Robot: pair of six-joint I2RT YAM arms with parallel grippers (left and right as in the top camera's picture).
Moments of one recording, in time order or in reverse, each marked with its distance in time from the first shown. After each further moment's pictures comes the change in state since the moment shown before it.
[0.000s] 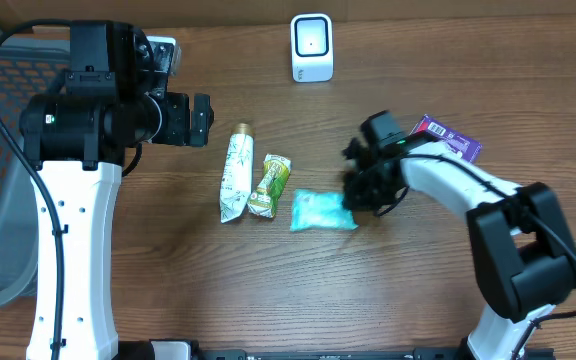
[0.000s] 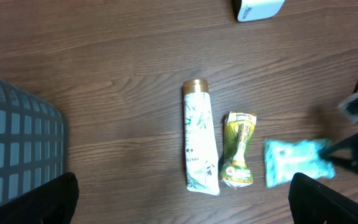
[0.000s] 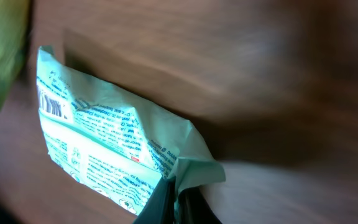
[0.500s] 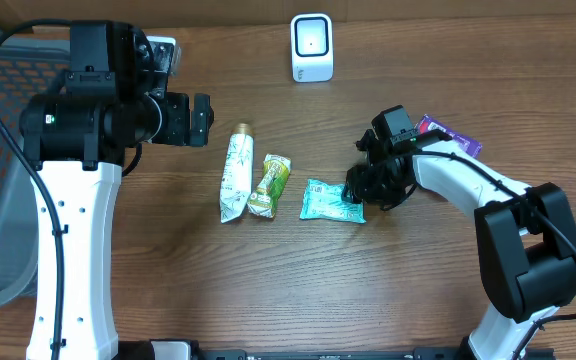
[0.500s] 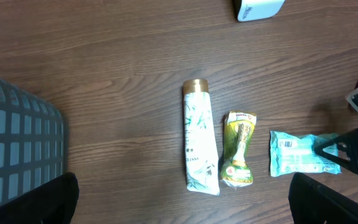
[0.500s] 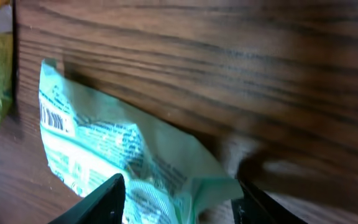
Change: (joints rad) left arm 0.000 0.000 0.000 0.000 0.000 0.000; right arm -0.026 -0.006 -0.032 0.080 0.019 0.068
